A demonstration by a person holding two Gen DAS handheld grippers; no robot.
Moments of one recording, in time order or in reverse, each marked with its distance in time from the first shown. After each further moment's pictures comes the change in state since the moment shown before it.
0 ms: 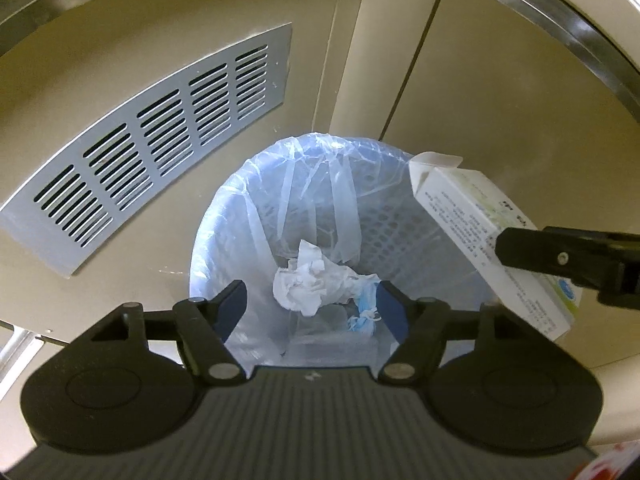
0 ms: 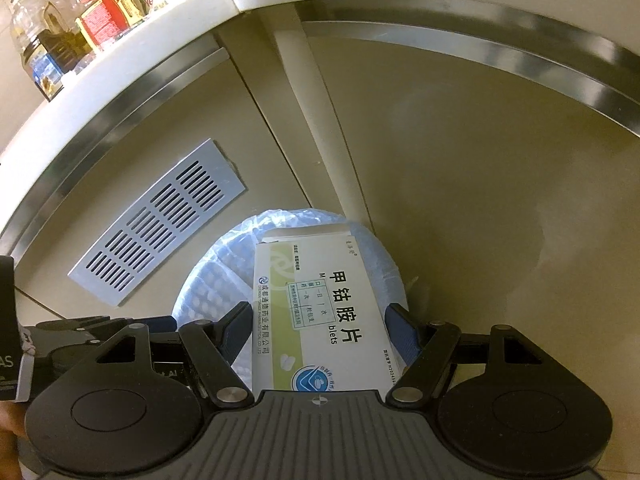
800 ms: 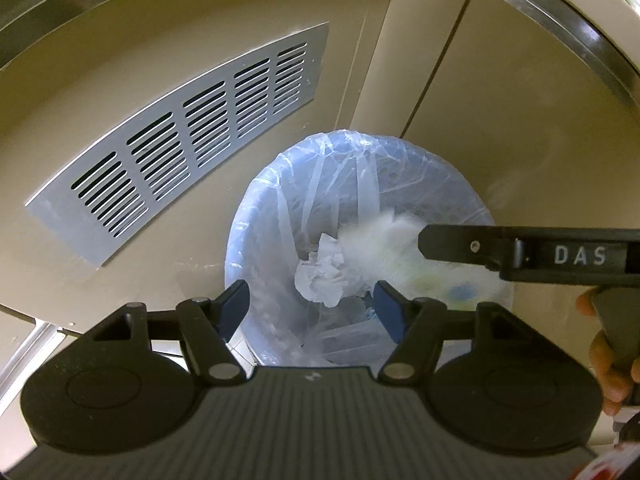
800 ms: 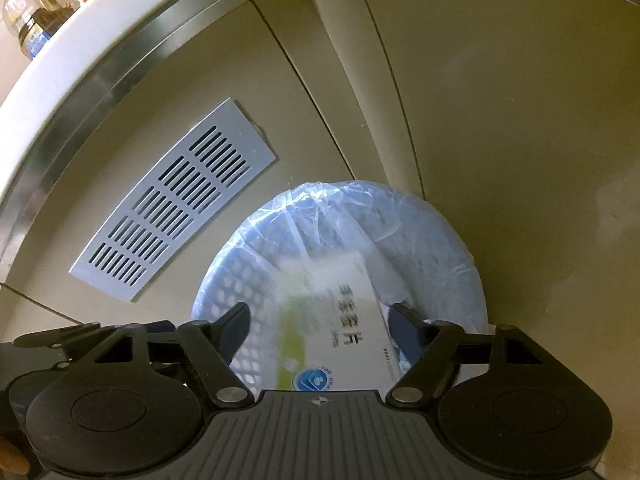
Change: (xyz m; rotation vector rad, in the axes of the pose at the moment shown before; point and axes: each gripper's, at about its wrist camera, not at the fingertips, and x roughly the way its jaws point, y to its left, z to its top) left arm -0.015 0.014 0.000 -0.023 0.013 0.007; right arm 0.058 0.023 0.003 0.017 0.083 0.077
